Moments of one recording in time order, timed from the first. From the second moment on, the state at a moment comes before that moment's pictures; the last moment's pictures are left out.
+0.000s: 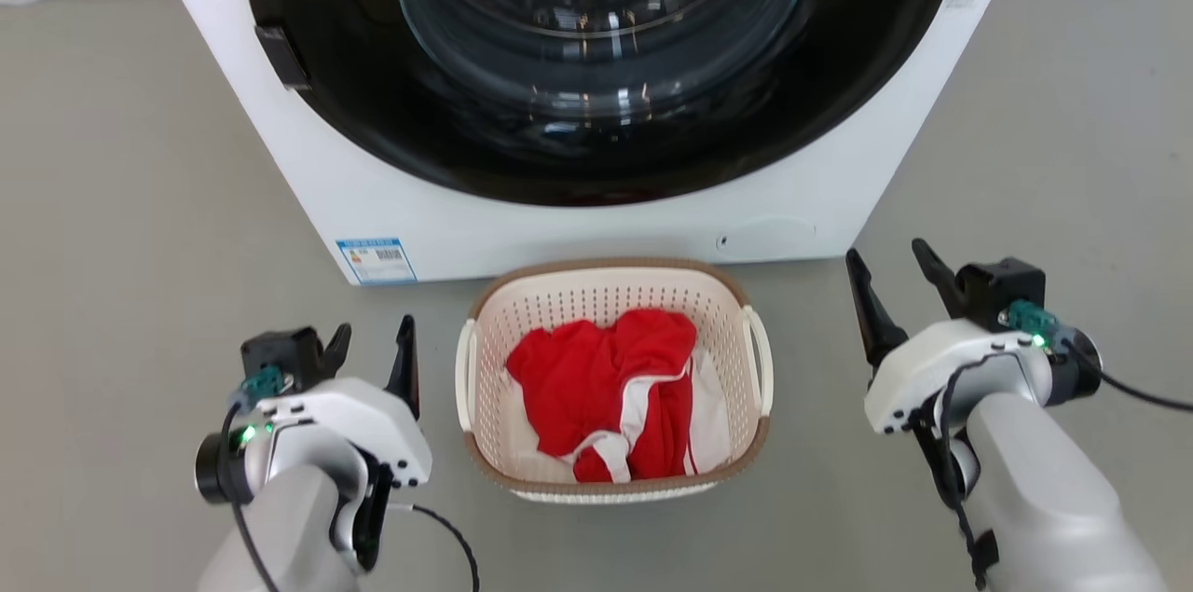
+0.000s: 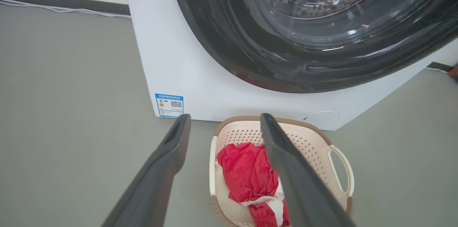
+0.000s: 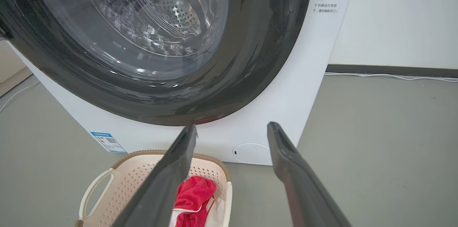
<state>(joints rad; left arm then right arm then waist) -0.50 0.13 -0.33 0.85 -0.56 0.04 -0.26 -0.59 -0.10 0.10 0.92 0.16 0.12 -0.25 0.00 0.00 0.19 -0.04</state>
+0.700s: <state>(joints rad) -0.20 0.10 -0.08 0.62 -0.42 -0.01 -0.26 -0.30 -0.12 0.05 0.63 0.13 0.12 -0.25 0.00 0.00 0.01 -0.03</state>
